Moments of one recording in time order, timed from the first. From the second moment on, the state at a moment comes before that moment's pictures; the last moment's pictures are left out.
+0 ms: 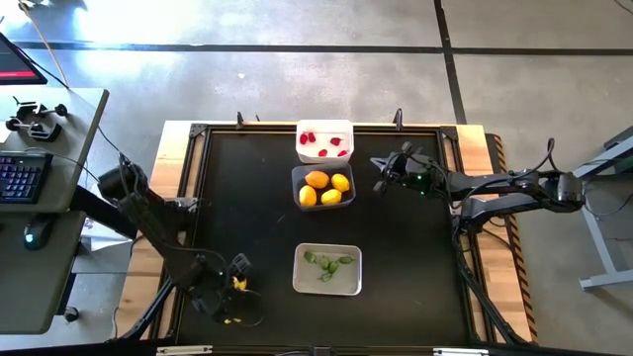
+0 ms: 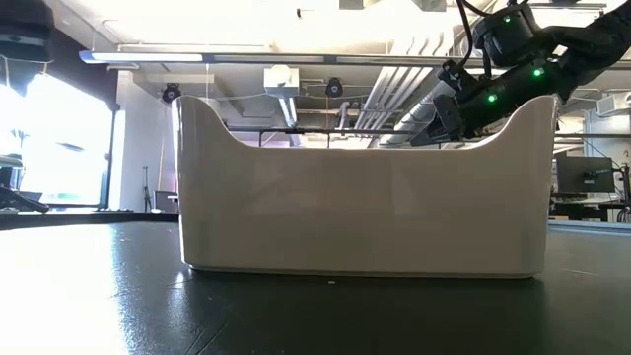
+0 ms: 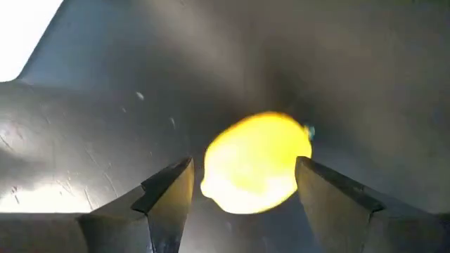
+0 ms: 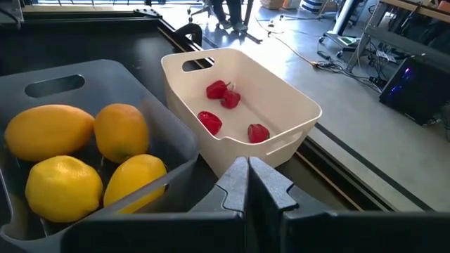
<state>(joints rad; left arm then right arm) -0.88 1.55 0.98 -0.83 -0.20 0.01 -0.31 1.12 0.38 0.39 0.33 -0.06</state>
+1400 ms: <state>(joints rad) -0.78 1.61 0.91 -0.81 -0.35 0.14 -0.31 1.12 0.38 0.38 0.33 -0.06</state>
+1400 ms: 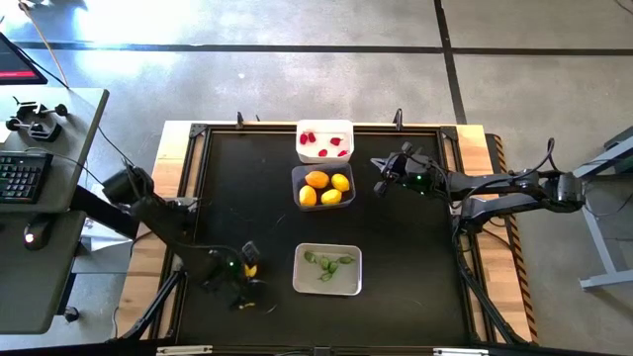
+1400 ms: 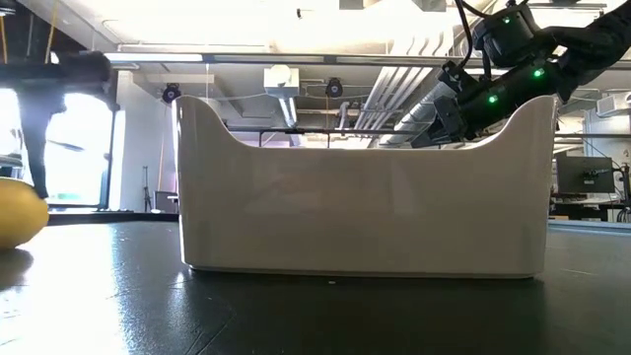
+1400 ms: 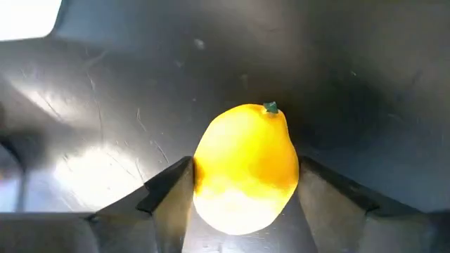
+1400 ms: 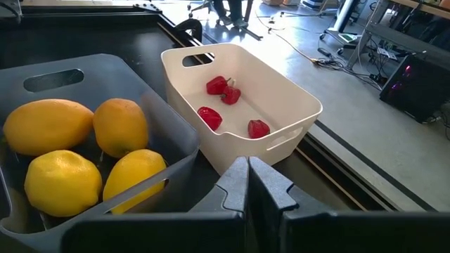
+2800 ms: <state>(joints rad) 0.26 1.50 1.11 -0.44 -0.03 0.19 -0.31 1.12 0.38 0.36 0.33 -0.02</state>
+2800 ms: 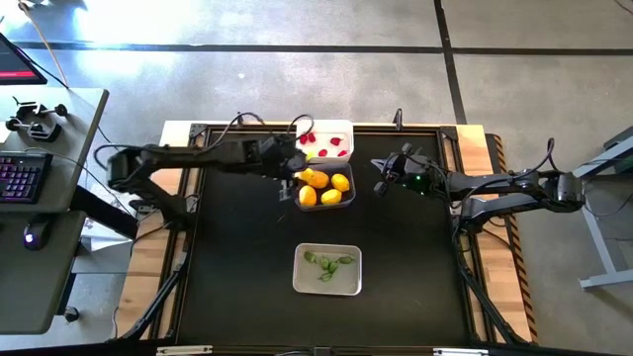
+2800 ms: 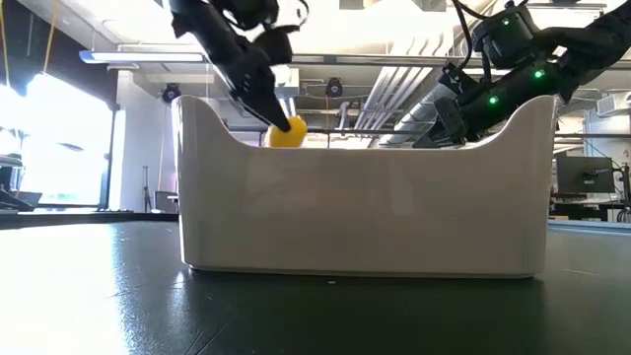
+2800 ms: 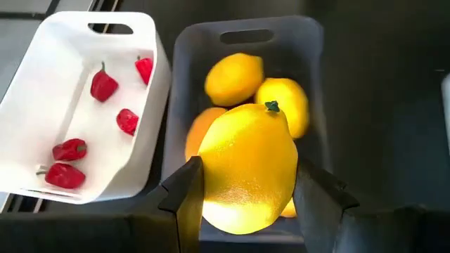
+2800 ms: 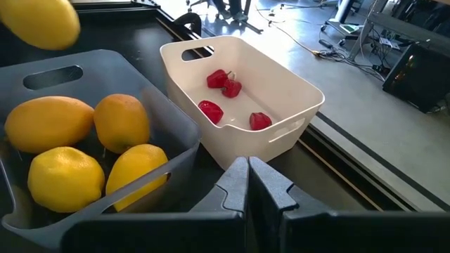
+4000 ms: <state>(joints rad) 0.29 1.66 1.11 -0.36 -0.04 0.22 -0.31 1.12 0.38 0.32 0.33 -0.03</state>
